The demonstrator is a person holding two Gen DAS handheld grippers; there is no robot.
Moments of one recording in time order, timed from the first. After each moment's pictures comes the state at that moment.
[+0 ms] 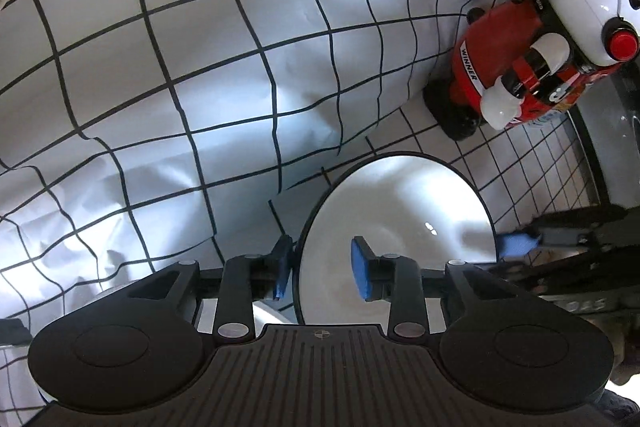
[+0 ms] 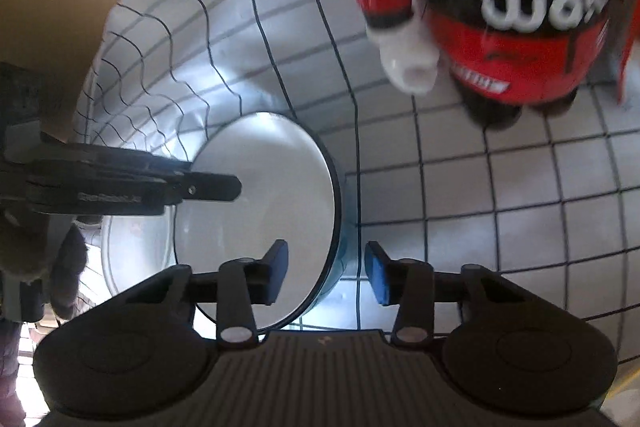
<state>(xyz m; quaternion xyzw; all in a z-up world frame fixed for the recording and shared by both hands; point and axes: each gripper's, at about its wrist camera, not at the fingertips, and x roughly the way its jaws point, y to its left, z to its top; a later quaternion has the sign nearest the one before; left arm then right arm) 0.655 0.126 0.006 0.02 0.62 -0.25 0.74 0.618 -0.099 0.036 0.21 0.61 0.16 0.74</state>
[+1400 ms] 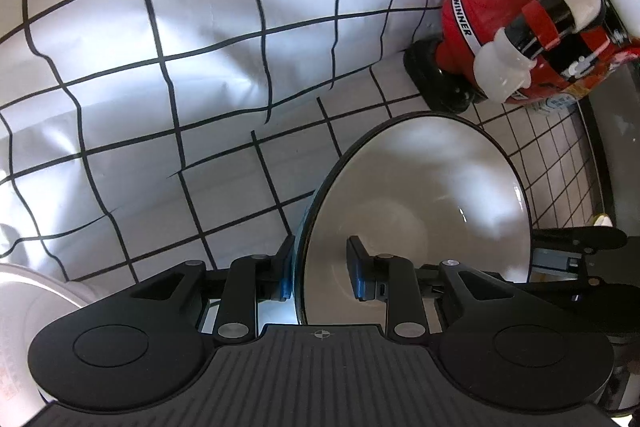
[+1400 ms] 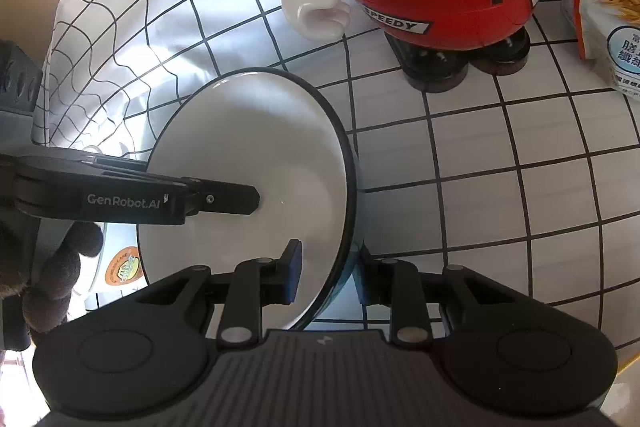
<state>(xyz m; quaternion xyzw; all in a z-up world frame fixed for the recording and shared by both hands) 0.647 0.069 -0.043 0.01 0.66 -0.24 0.71 0.600 -0.117 0.015 0.19 0.61 0.13 0.76</state>
